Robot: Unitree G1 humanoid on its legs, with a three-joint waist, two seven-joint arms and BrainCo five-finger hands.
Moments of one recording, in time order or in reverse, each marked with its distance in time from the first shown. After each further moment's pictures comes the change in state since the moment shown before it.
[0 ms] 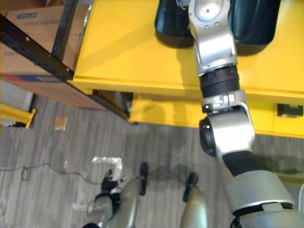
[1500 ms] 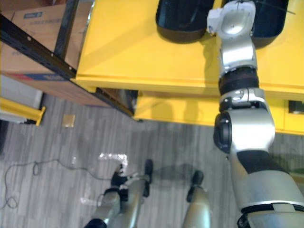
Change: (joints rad) left arm -0.023 -0.014 -0.151 -0.003 -0.037 -0.005 -0.015; right arm 0.019 -0.127 -0.085 0.310 -0.063 0.103 0.028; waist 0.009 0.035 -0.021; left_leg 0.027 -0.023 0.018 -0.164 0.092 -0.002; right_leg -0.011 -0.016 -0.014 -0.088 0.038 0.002
